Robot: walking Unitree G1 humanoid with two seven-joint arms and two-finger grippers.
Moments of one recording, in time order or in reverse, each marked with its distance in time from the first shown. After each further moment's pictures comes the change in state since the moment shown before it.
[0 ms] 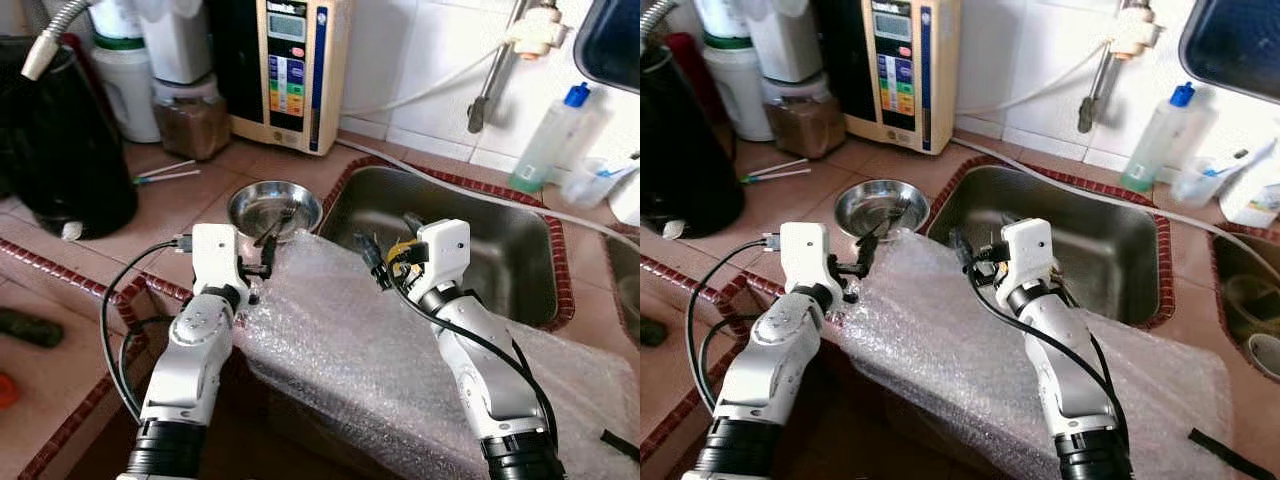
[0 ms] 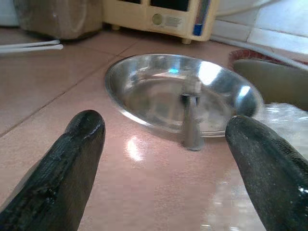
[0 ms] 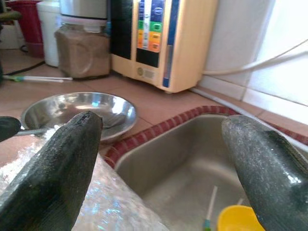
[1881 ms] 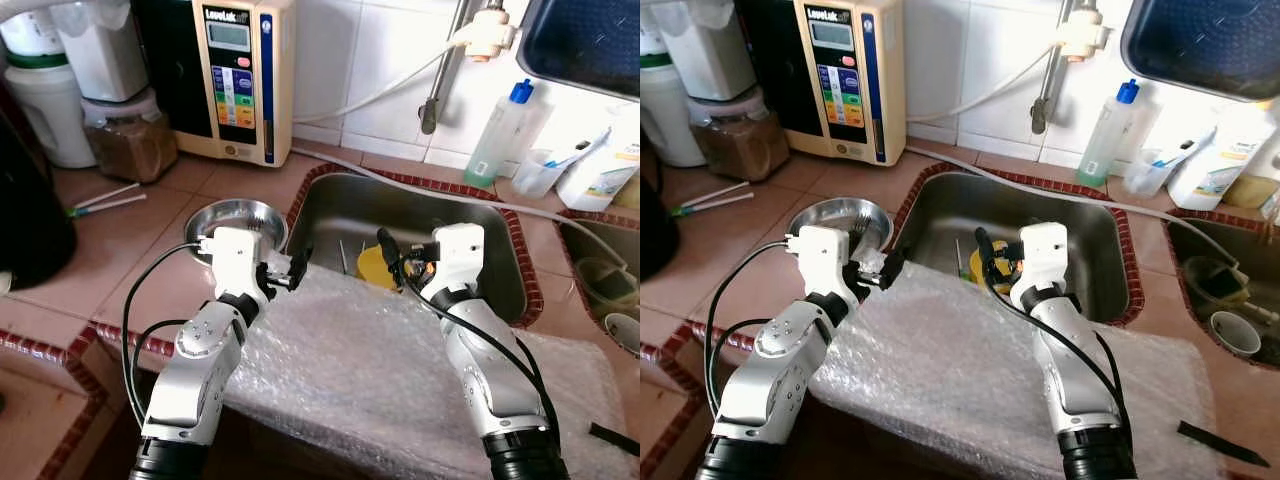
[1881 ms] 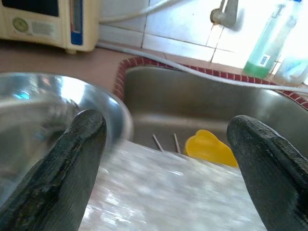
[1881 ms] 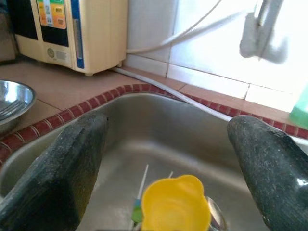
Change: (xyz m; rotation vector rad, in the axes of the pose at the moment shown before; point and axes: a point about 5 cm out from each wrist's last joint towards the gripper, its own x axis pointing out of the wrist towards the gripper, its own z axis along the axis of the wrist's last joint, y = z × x) left arm -0.015 -0.026 0.008 -0.076 -0.053 -0.241; right arm 0.001 -0.018 -0.008 -0.024 0.036 -0.156
